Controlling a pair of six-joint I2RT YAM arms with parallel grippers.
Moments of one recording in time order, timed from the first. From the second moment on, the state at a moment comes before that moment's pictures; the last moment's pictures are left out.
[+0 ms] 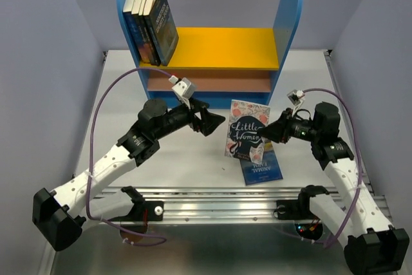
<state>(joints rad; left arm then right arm) -0.74 0.99 0.83 0.12 0.26 -0.36 0.11 0.78 0.63 -0.20 -0.92 0.37</state>
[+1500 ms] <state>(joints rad) -0.56 0.90 0.54 0.43 0.67 -0.46 0.29 0.89 0.81 -0.15 -1.07 0.27</state>
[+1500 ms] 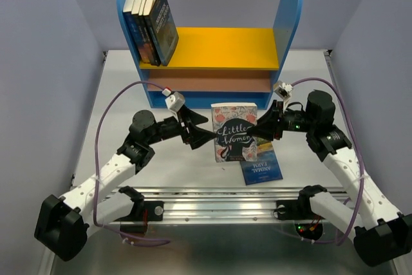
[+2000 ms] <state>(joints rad) -0.62 1.06 0.62 0.61 0.81 -0.51 0.29 0.93 0.80 -0.10 -1.13 0.30</state>
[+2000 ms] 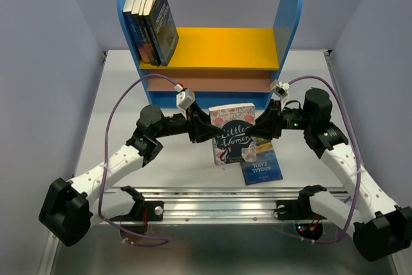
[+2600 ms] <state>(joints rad) -0.65 0.93 0.72 0.41 0.37 -0.44 0.29 0.87 0.86 -0.15 -0.63 0.29</state>
